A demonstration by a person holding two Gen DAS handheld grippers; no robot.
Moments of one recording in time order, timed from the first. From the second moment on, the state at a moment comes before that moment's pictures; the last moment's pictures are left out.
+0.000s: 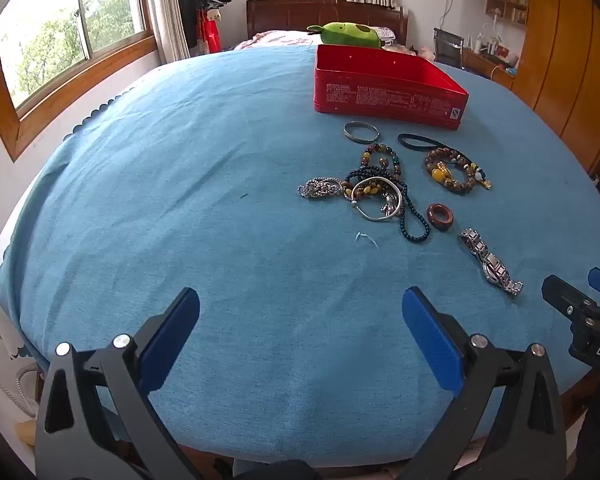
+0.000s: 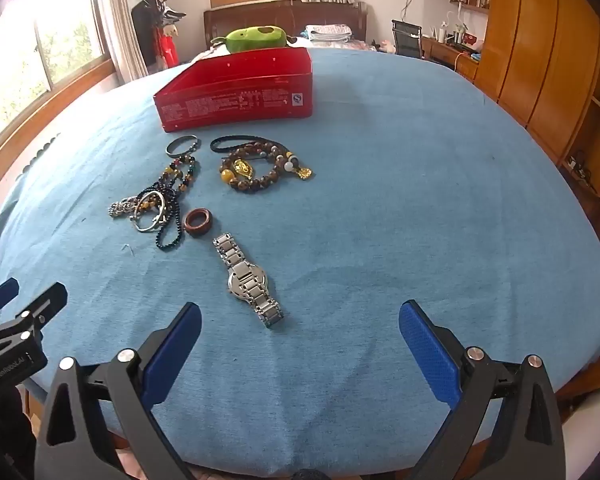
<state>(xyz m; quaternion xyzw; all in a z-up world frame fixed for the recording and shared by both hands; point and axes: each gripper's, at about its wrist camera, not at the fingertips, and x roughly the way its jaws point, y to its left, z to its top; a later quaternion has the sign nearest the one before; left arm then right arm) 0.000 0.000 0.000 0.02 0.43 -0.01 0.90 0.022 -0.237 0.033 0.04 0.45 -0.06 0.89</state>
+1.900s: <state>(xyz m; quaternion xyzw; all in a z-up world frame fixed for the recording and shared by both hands) -0.001 0.004 0.004 0.02 0.43 -0.01 0.90 0.022 -0.234 0.033 0.04 0.45 -0.06 0.89</state>
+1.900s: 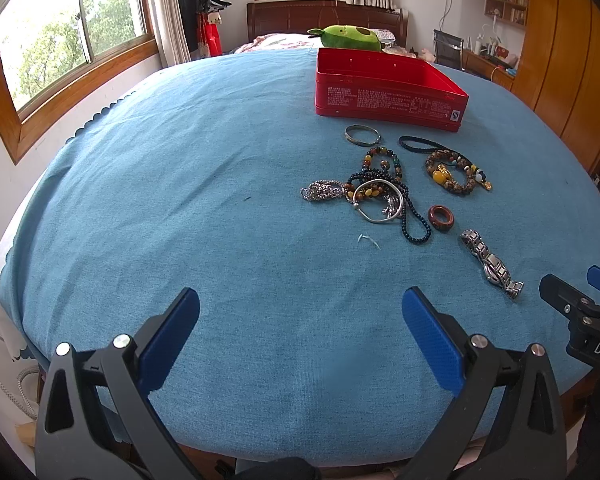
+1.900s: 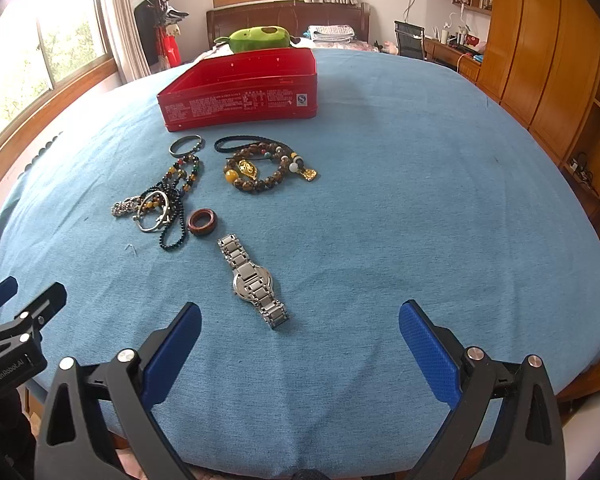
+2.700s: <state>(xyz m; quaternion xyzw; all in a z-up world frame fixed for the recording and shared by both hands) -0.001 0.004 0.003 0.02 0.43 -0.01 0.90 0.022 -0.233 0.033 0.04 0.45 -0.05 0.89</state>
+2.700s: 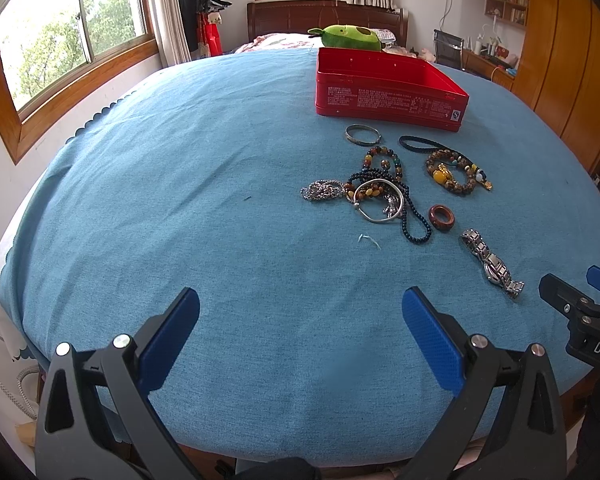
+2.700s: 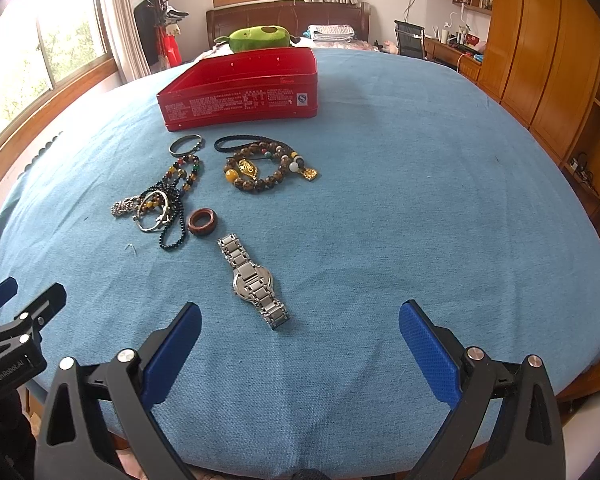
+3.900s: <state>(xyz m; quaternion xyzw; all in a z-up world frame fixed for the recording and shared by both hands) 0.098 0.036 -0.010 -0.05 0.51 -0.06 0.86 0.076 -0.252 0.028 0.07 0.49 0.11 0.86</state>
